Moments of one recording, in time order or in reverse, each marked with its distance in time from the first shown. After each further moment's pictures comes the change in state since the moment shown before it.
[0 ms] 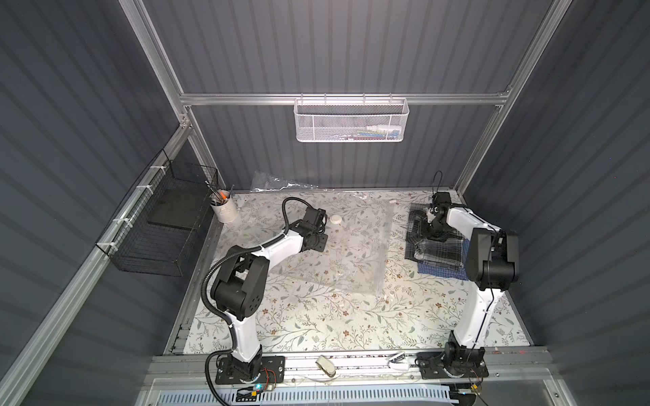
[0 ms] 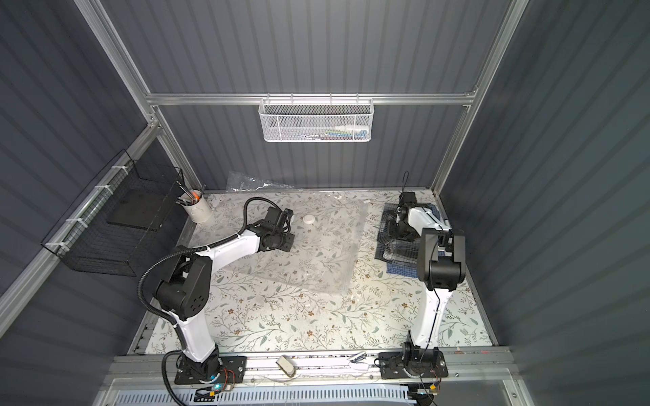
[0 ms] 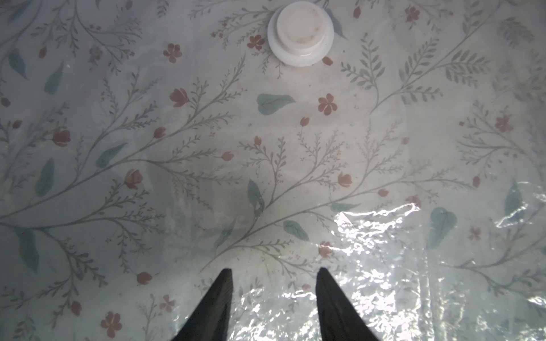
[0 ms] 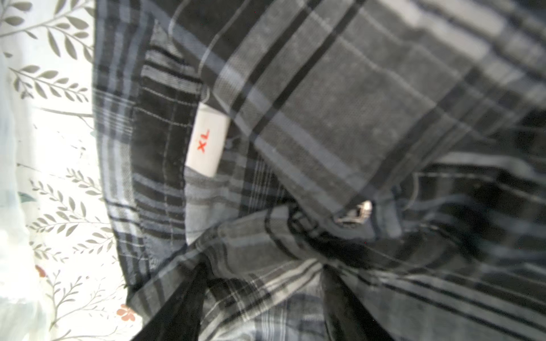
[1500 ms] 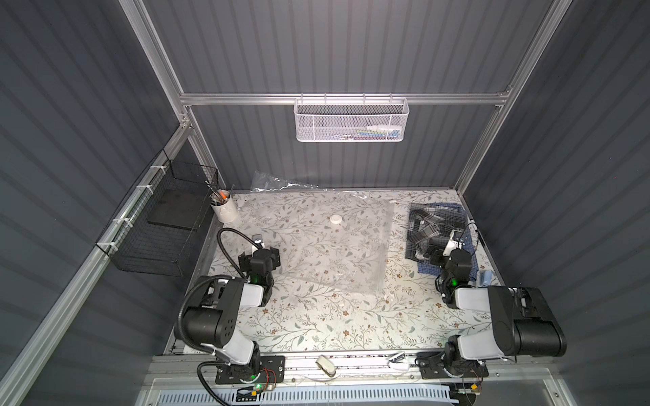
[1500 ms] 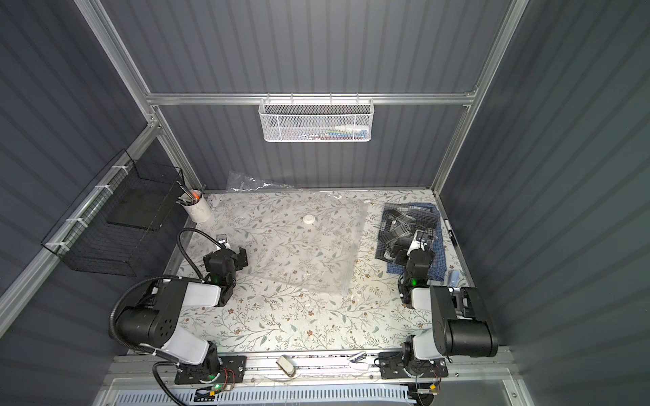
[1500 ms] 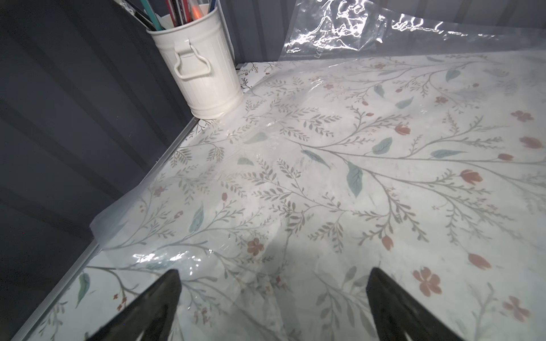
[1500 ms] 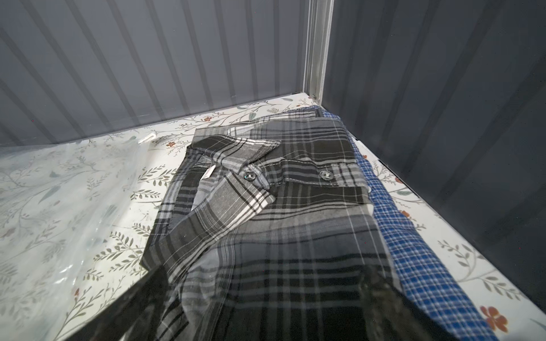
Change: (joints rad) left arm 0.333 -0.214 -0.900 1.228 -0.383 0.040; right arm 0.010 -0.590 -1.231 1.627 0.201 -0.006
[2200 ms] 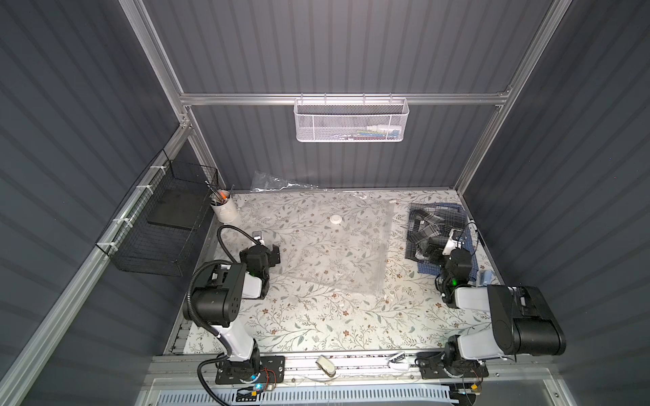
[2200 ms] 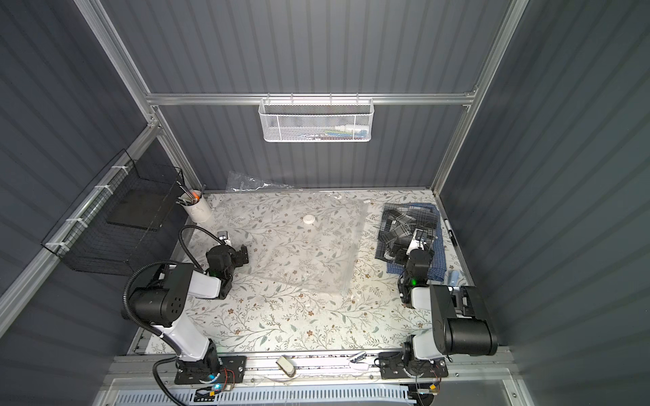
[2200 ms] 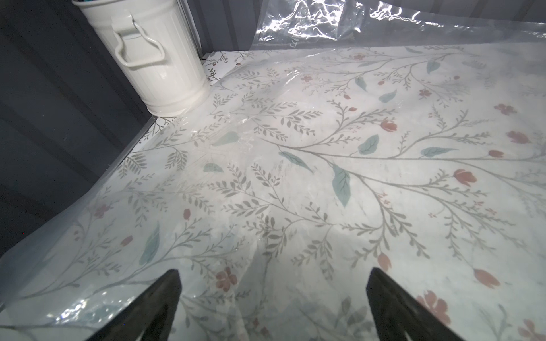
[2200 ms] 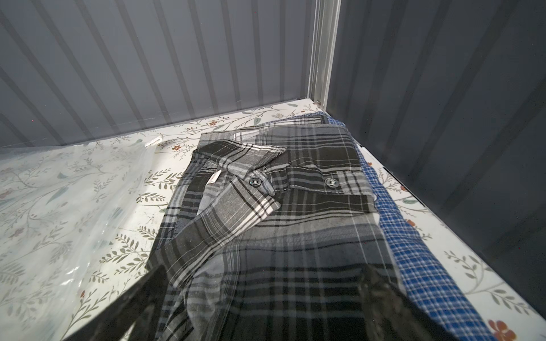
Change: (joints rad) left arm 0.078 0.085 0.072 -0.001 0.178 0.013; right arm 0.001 0.009 0.019 0.019 -0.008 -0.009
